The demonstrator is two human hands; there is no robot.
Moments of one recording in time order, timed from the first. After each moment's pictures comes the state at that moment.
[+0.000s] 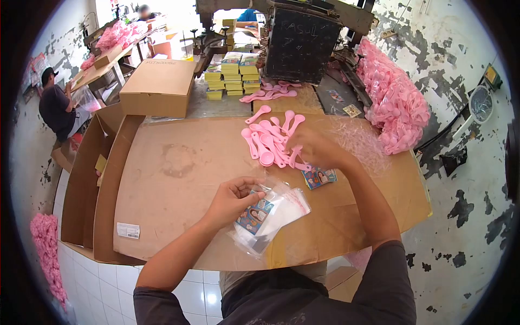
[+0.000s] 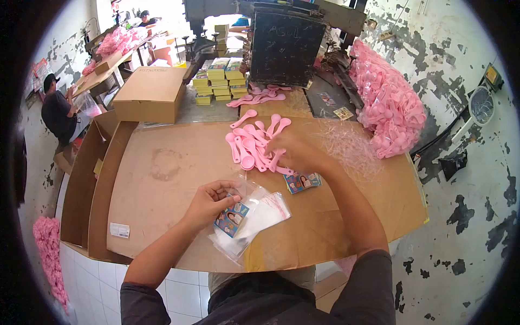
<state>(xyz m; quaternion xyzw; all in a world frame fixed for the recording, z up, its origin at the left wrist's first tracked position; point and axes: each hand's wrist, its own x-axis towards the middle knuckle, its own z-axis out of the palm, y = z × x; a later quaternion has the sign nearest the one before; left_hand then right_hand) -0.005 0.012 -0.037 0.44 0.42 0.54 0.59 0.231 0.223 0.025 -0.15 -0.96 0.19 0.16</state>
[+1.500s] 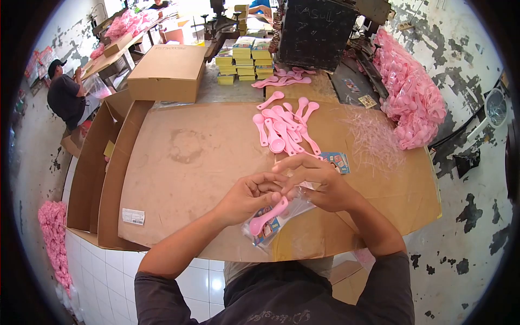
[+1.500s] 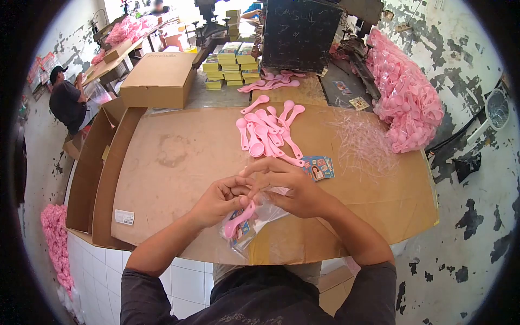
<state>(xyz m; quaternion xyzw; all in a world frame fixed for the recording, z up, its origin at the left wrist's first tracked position) 0.005 0.000 -0.025 0.46 0.31 0.50 0.67 0.223 0.105 0.039 -0.03 -0.87 0.40 0.30</state>
